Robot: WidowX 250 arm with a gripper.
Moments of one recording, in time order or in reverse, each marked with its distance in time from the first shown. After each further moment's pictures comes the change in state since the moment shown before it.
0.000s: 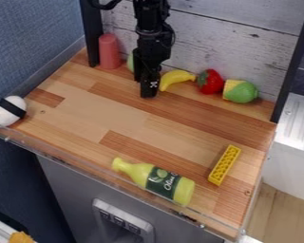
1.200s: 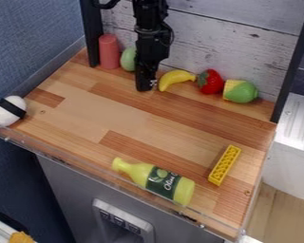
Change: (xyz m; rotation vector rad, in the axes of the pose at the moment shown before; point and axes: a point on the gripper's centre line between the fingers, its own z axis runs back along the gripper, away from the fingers) arm 0.001 0.012 0.001 -0.001 0.003 0.024
